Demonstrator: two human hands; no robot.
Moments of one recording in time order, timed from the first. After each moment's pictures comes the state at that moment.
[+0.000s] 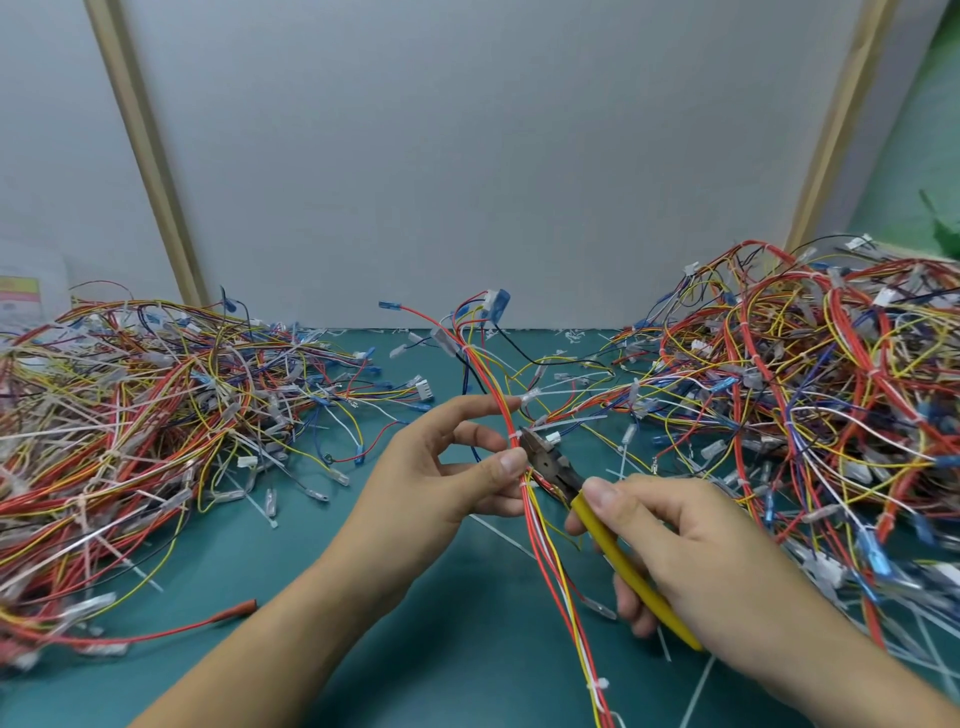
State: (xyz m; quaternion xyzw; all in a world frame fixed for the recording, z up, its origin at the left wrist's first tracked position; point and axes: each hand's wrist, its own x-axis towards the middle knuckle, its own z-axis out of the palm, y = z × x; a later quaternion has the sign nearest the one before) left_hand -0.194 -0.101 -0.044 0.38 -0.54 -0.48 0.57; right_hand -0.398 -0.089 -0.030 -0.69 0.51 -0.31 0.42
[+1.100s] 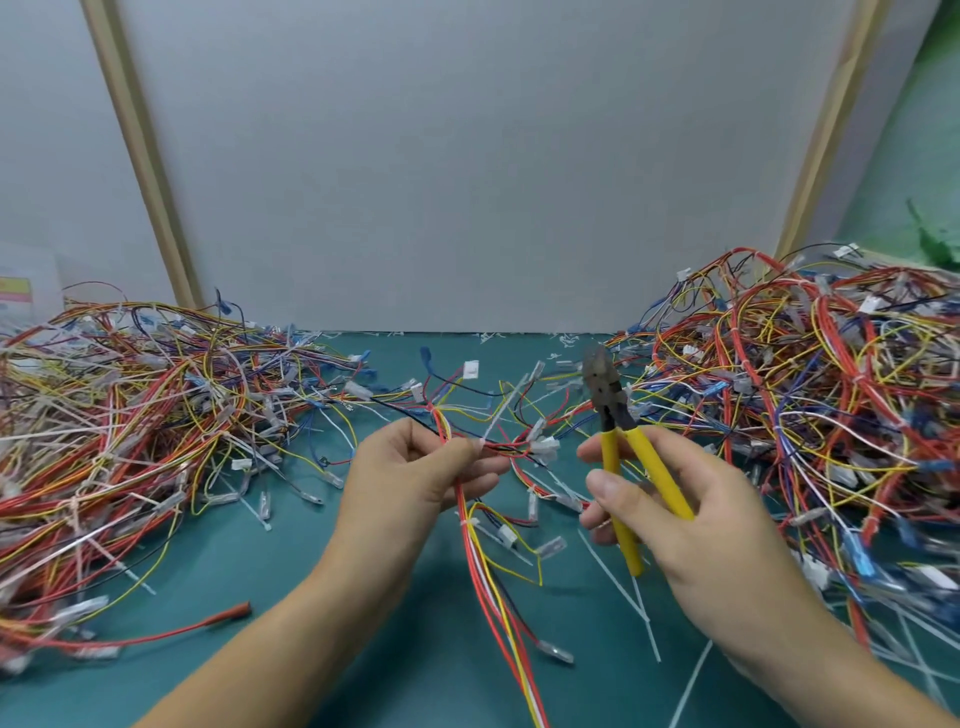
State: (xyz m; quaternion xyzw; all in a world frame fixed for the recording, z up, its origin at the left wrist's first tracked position) left_hand -0.195 -0.107 -0.049 0.45 -0.39 -0.46 0.66; right_hand -0.397 -0.096 -0.036 -0.64 0.40 -0.50 0.42
